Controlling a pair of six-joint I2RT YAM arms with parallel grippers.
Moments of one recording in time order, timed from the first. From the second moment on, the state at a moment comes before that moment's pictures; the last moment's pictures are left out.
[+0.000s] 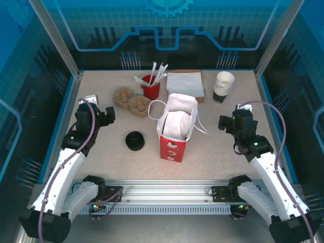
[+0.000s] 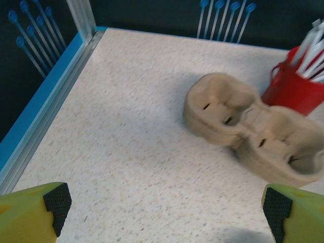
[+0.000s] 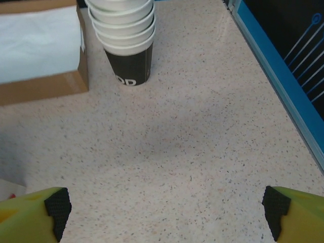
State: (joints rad) left arm -0.11 0.85 0.79 -0.50 -0.31 -0.22; right arm 0.25 0.79 0.75 -0.63 0.42 0.26
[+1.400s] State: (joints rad) left arm 0.09 1.40 0.32 0.66 -0.06 -0.22; right arm 0.11 1.46 0.49 0.47 0.04 -0.10
